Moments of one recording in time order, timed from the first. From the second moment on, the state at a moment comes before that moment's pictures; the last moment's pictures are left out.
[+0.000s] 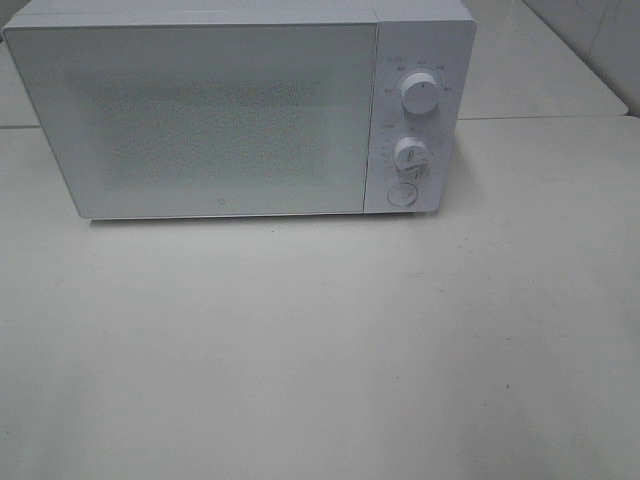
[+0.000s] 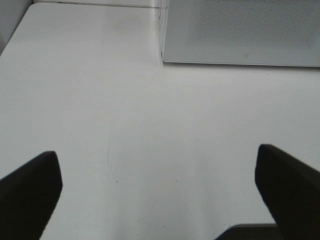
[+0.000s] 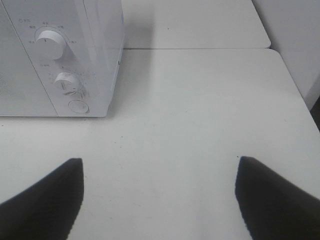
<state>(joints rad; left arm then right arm) 0.00 0.00 -0.52 -0.07 1.08 -0.02 0.14 0.51 -0.53 -0.17 0.53 0.21</state>
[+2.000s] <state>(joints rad) 0.00 0.00 -0.52 -0.07 1.08 -0.02 0.68 1.52 -0.35 0.77 -1.01 -0.37</state>
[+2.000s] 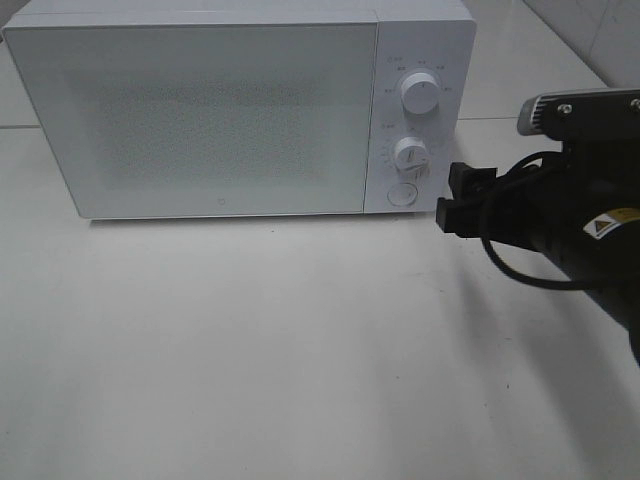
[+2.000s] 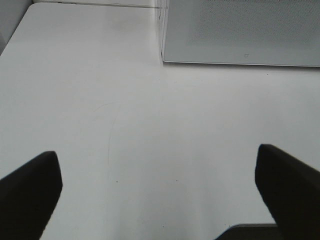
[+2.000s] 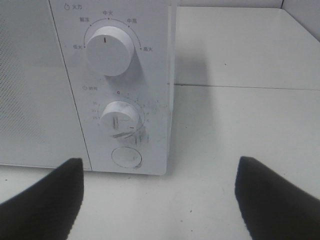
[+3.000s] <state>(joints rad) 0.00 0.00 -0.52 -0.07 1.08 -0.02 0.83 1.71 -0.49 0.98 -1.11 -0.41</state>
